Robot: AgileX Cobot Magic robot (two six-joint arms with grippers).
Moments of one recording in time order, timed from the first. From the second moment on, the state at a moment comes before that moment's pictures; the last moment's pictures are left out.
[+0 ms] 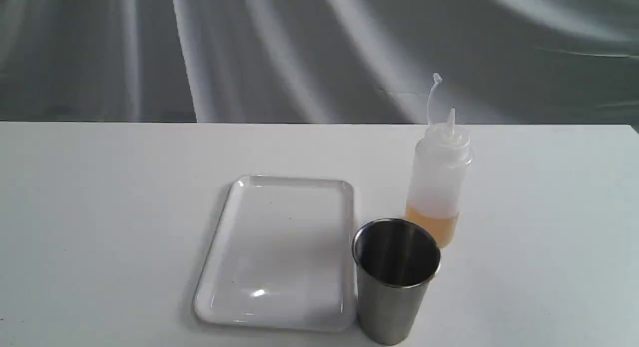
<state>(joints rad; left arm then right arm) -0.02 0.00 0.00 -0.01 0.27 0.04 -0.20 0.00 0.00 0.17 -0.56 0.62</state>
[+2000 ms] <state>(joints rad) -0.02 0.00 0.00 -0.01 0.27 0.04 0.02 1.05 -0.78 -0.47 -0.15 0.36</state>
